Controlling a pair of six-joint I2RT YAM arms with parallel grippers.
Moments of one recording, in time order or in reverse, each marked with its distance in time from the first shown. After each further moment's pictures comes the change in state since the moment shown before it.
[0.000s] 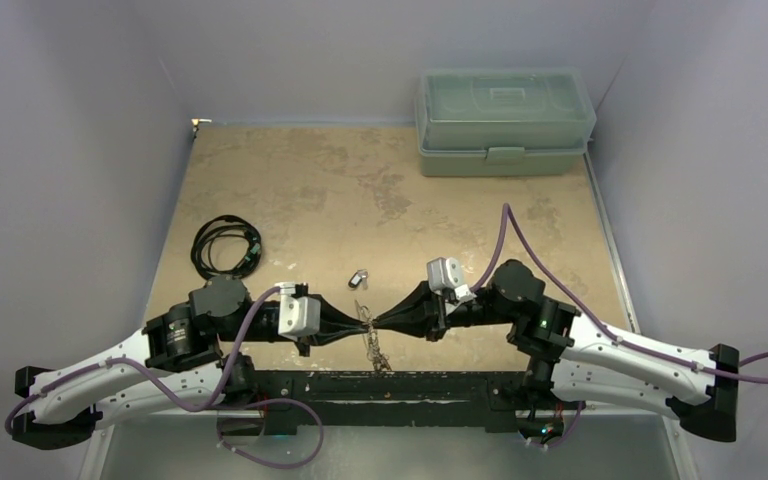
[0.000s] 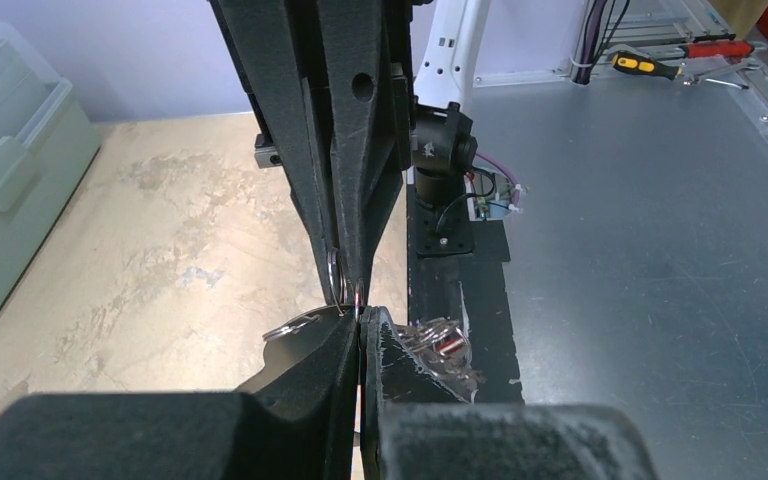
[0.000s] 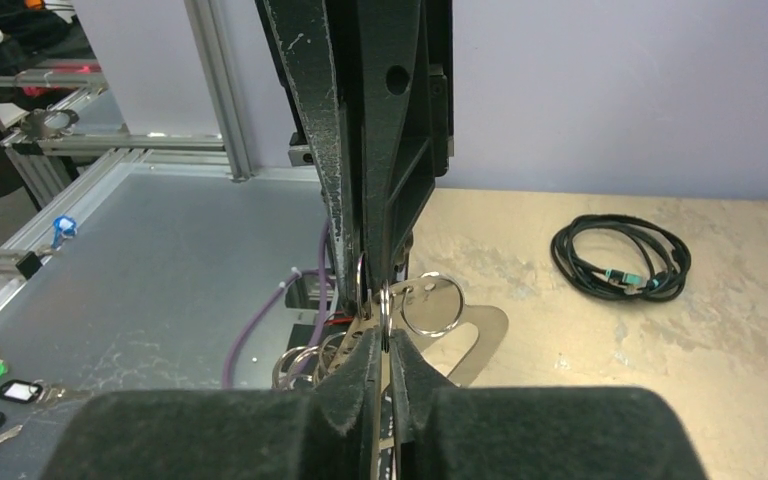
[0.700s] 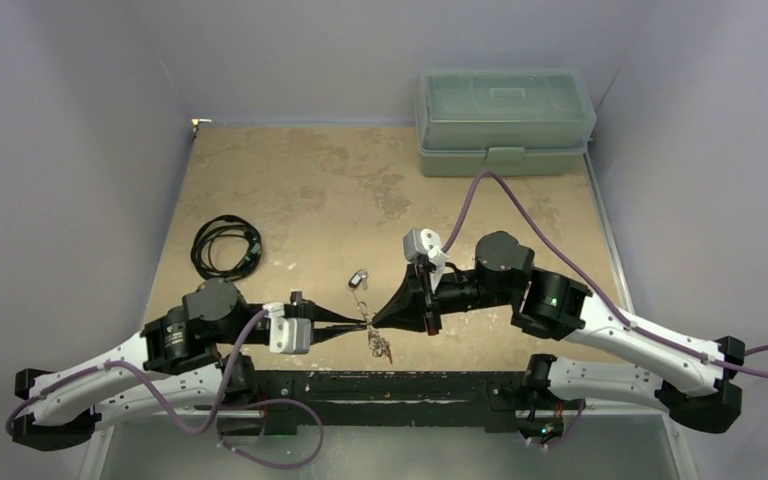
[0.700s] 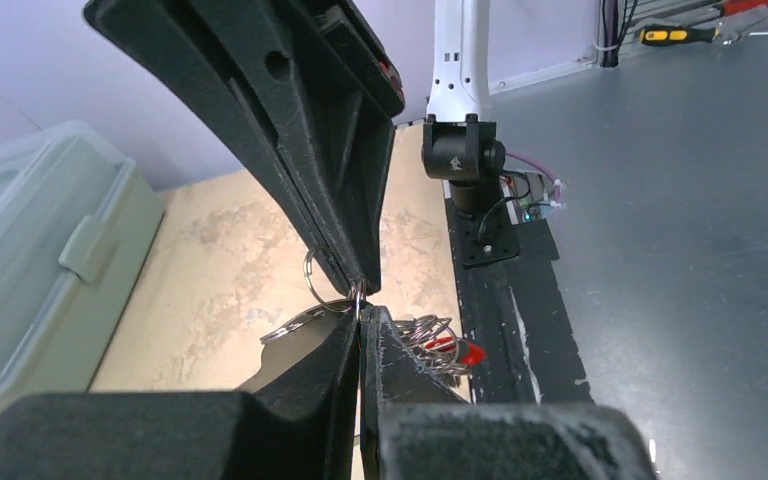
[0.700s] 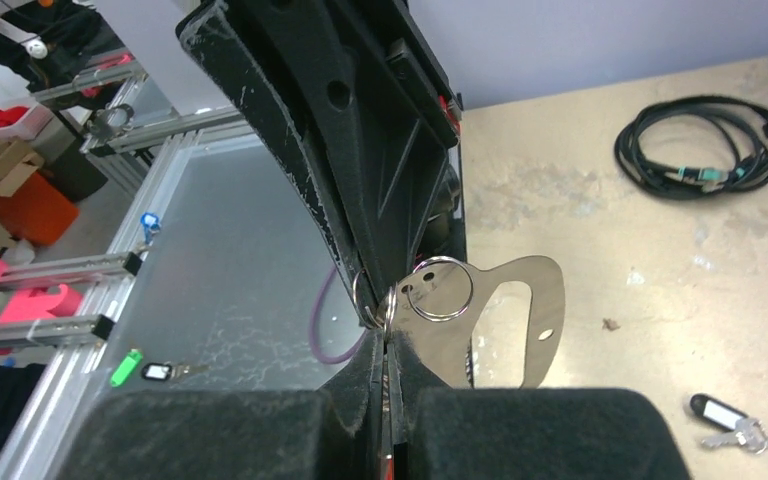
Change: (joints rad) left arm 0.001 -0.029 -0.021 0.041 0.013 0.170; right arm -0.004 0.108 0.300 -0.401 -0.018 0.126
